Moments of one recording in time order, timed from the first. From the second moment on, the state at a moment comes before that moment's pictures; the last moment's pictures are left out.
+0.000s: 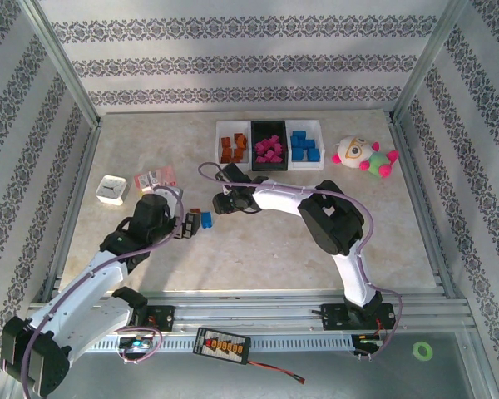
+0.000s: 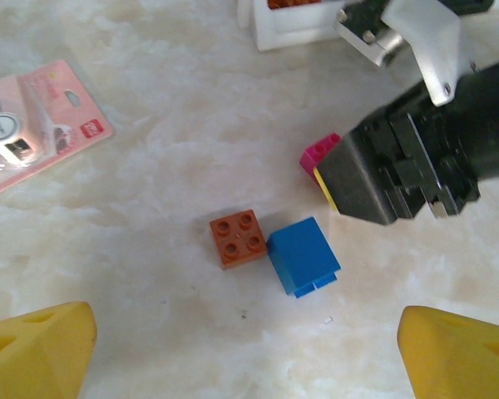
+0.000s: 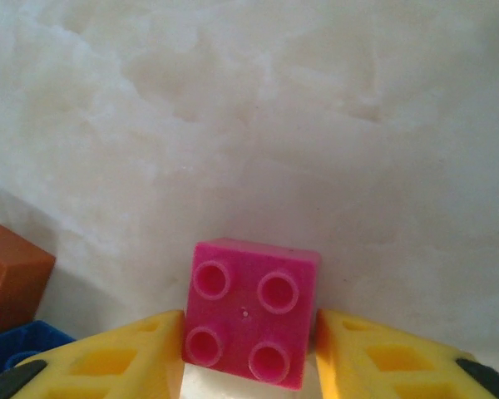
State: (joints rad) left arm -0.42 0.86 0.57 -0.40 -0.08 -0.16; right arm 0.78 2.13 1.45 -0.33 -0.07 0.43
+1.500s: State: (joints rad) left arm -0.50 1.57 0.81 -0.36 -0.12 -0.65; right arm 0.39 2.07 1.76 -0.47 0.06 0.31
